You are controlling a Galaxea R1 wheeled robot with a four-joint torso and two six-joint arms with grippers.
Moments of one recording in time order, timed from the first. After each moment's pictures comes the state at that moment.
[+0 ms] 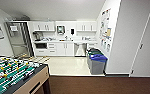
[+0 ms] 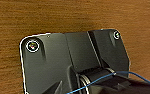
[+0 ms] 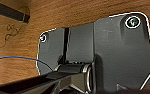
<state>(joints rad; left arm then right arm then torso) 1.40 2.82 -2.39 -0.10 0.08 0.14 -1.50 2.80 -2.32 -0.16 0.02 0.20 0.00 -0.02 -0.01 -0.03</state>
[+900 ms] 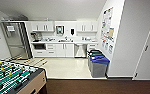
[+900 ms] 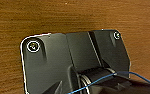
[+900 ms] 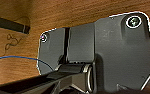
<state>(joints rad) 1.40 2.81 -2.39 -0.10 0.08 0.14 -1.50 2.80 -2.32 -0.16 0.02 0.20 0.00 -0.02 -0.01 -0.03</state>
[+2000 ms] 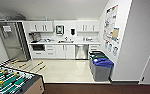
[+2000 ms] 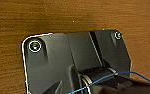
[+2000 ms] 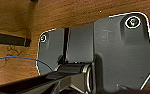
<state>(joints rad) 1.40 2.81 -2.39 -0.10 0.08 0.14 -1.50 2.81 -2.33 -0.16 0.02 0.20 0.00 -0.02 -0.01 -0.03</state>
